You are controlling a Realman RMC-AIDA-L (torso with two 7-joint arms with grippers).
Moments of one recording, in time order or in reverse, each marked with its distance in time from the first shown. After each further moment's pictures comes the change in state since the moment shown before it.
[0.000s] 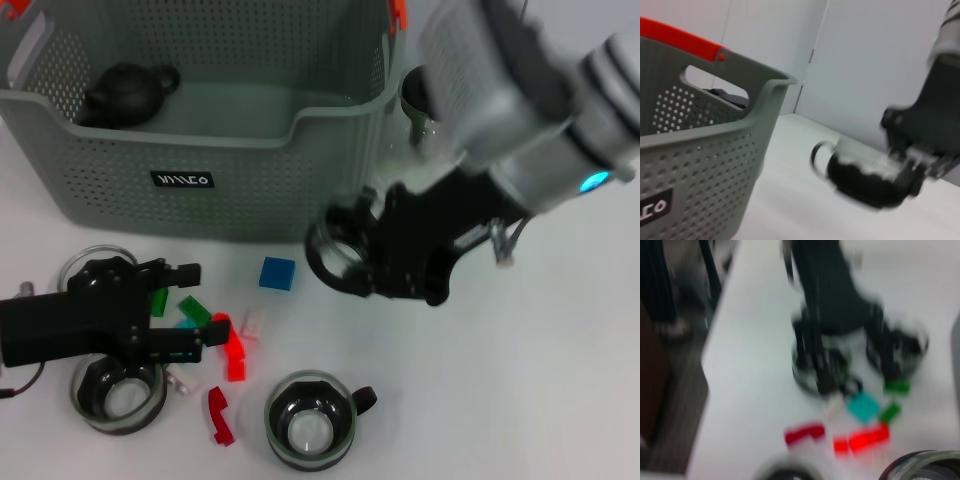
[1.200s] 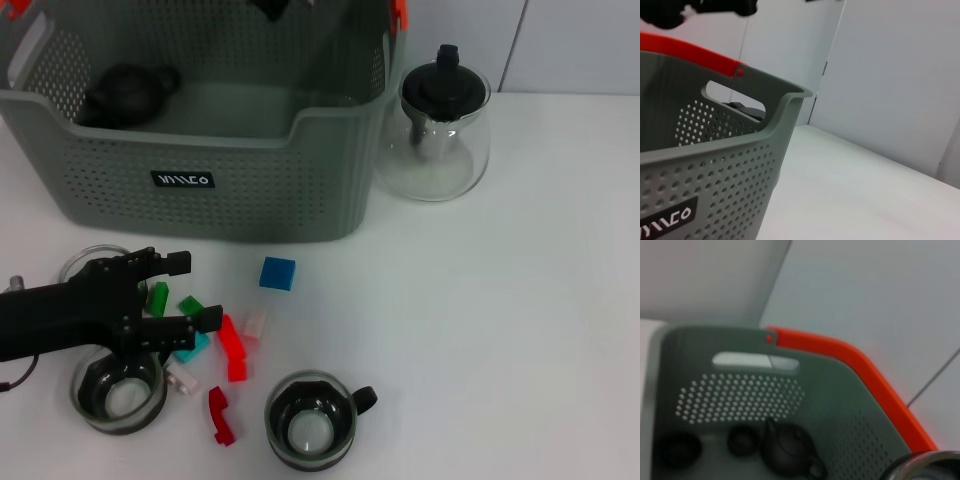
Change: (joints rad) left arm 0.002 0.002 -0.046 -0.008 -0.006 0.000 0.029; right arm 0.547 0.003 0.278 0.791 -0.102 0.954 -0.112
